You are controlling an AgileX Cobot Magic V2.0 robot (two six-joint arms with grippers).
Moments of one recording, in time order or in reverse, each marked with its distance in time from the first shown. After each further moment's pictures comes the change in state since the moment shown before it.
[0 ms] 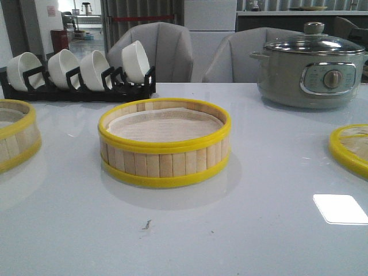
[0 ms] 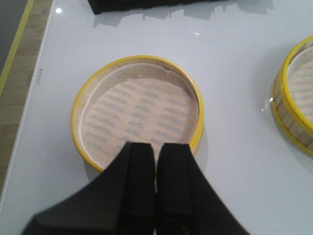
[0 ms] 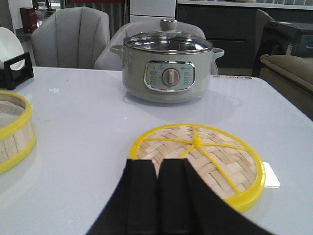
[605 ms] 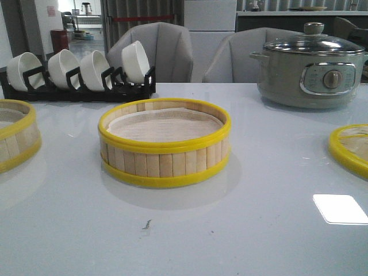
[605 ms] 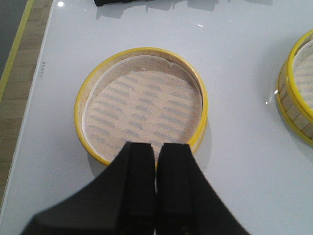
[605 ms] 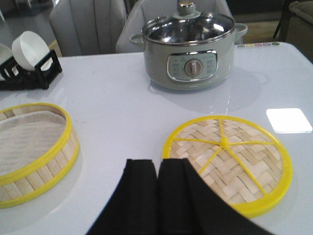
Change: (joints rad) left arm 0.000 0.000 0.000 0.011 0.025 0.000; right arm 0.022 0.383 -0.509 0.144 0.350 -0.013
